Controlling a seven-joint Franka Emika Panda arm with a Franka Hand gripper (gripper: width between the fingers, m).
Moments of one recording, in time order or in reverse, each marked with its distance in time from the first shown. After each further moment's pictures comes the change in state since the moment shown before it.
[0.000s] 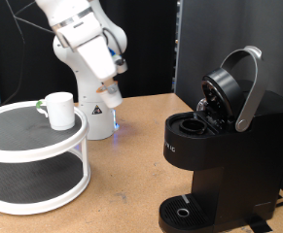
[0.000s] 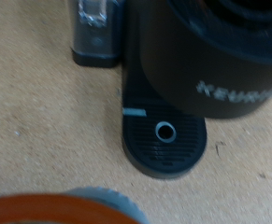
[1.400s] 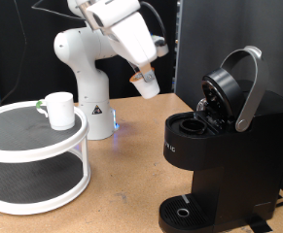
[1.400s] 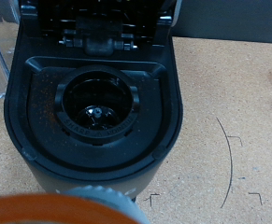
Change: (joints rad) arm 0.090 0.219 0.026 0.291 0.158 -0.057 0.071
